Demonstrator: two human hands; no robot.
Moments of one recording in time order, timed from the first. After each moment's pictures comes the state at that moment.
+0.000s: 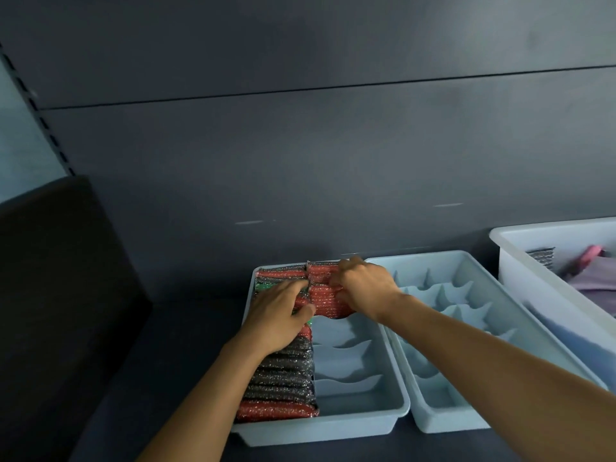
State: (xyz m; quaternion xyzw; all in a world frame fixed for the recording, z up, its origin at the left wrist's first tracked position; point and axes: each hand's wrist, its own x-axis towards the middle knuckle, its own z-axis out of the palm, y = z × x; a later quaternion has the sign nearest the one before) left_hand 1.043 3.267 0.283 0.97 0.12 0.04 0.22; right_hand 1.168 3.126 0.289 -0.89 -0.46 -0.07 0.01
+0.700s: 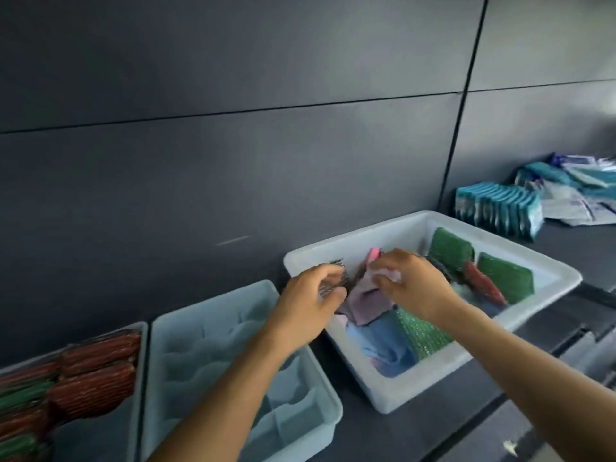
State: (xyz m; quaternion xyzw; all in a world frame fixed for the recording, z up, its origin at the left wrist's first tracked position) left_hand 1.216 2.963 0.318 0.89 -0.15 0.11 0.42; right_hand 1.261 2.757 0.321 -0.95 -0.15 -0.13 0.24
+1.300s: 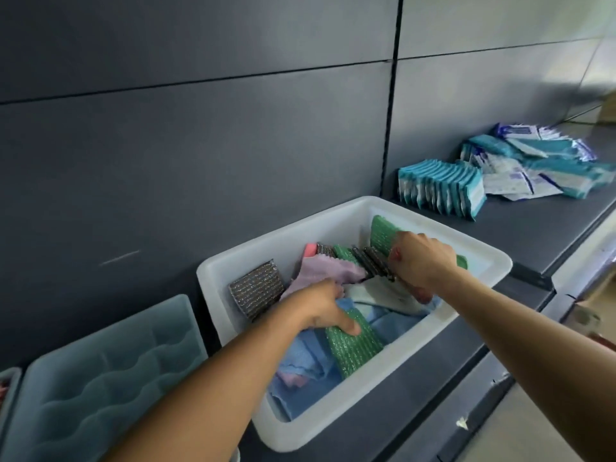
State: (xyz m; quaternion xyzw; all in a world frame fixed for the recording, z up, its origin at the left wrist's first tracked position) left_hand 1.306 2.815 0.301 0.94 -0.12 -0.24 0.22; right_hand 1.331 2.621 0.316 -1.00 0.04 -0.05 0.06
